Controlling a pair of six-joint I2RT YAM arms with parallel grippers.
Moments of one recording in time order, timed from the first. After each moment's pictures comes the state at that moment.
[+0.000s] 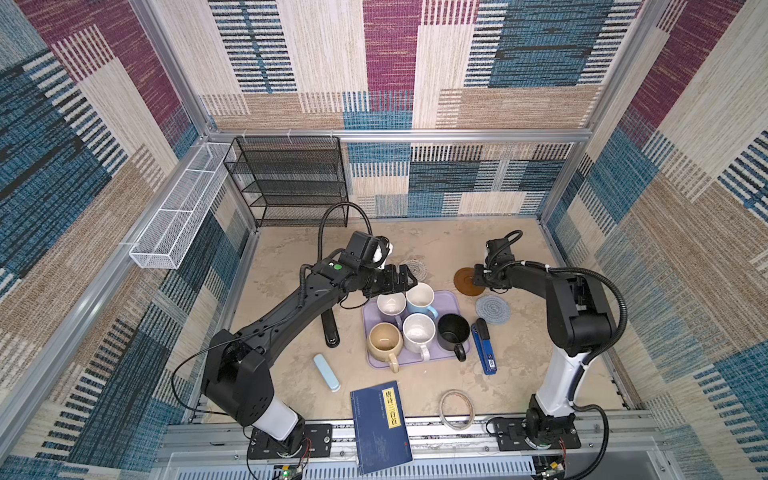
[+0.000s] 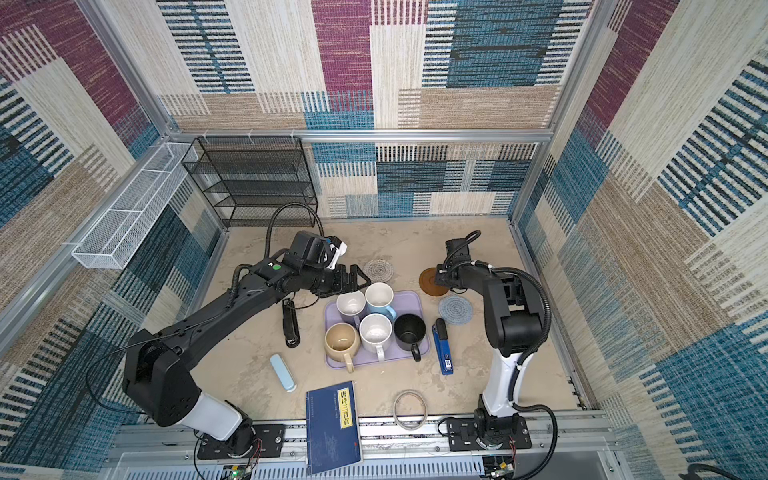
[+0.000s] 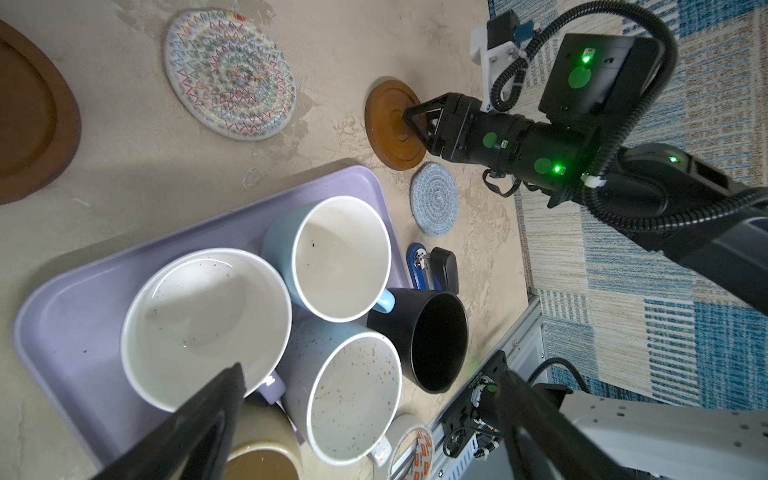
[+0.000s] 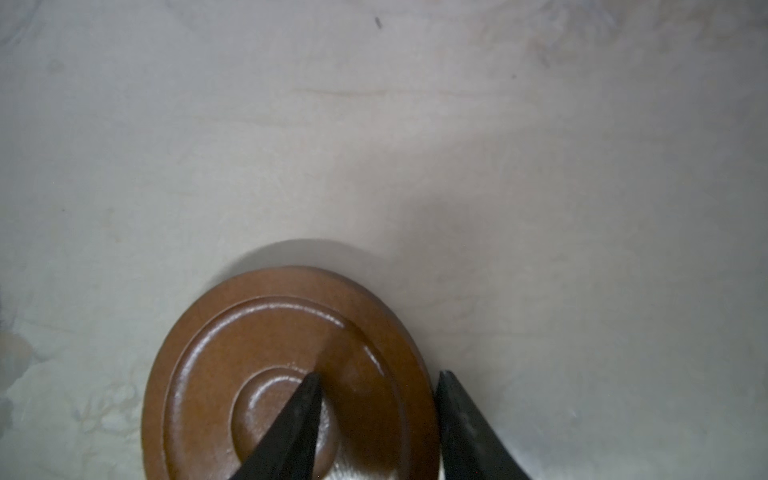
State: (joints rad) left arm -0.56 1.55 1.33 -0.60 0.40 -0.58; right arm 0.11 1.93 1.19 -0.26 0.00 0.26
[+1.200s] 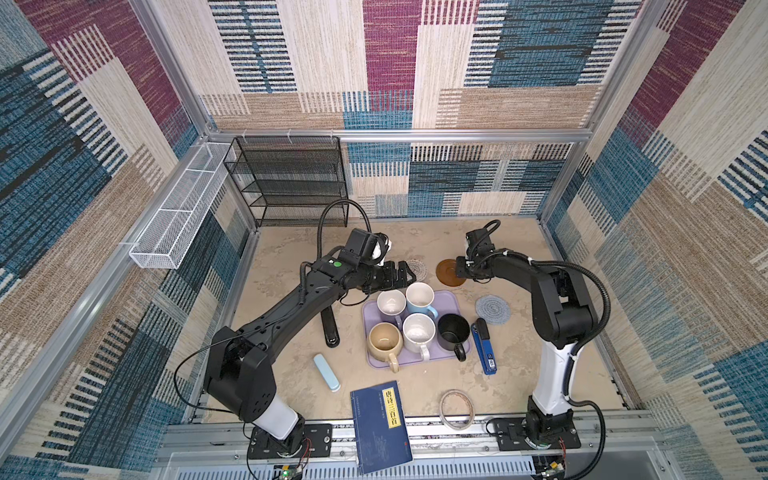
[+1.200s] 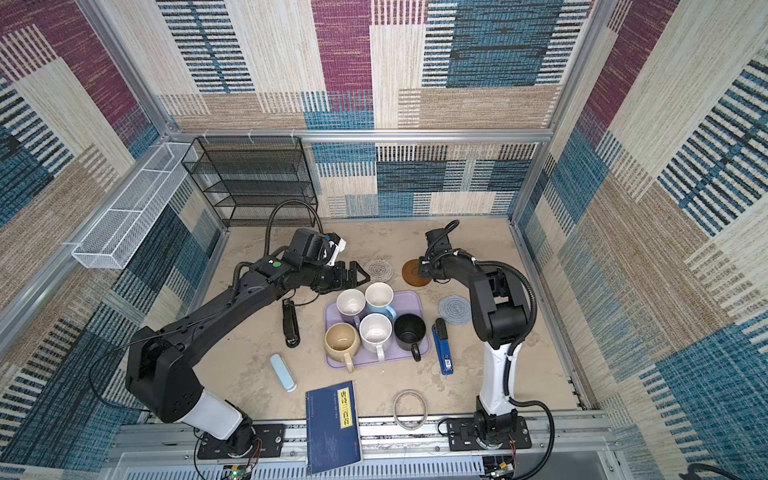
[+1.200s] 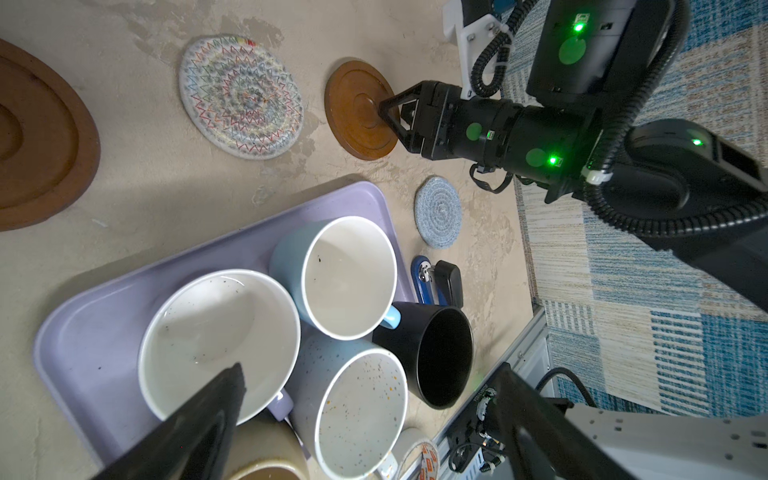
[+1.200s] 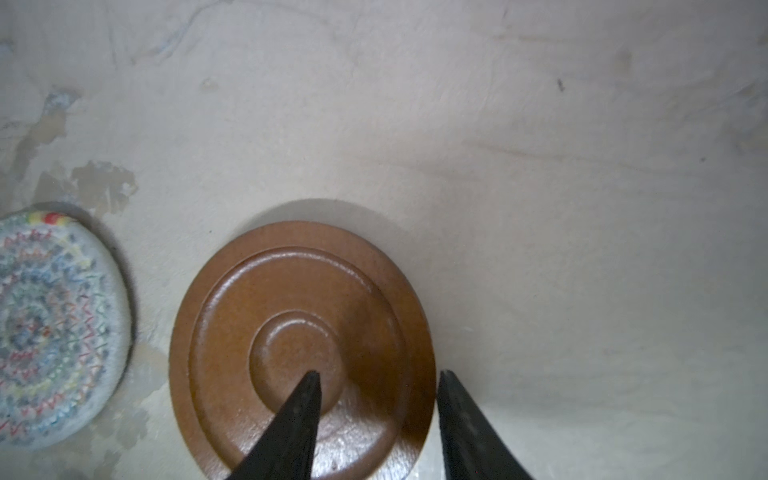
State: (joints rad) left arm -0.55 1.58 1.35 -0.59 0.40 -0.58; right arm 0.21 2.00 1.37 -0.38 0.01 0.27
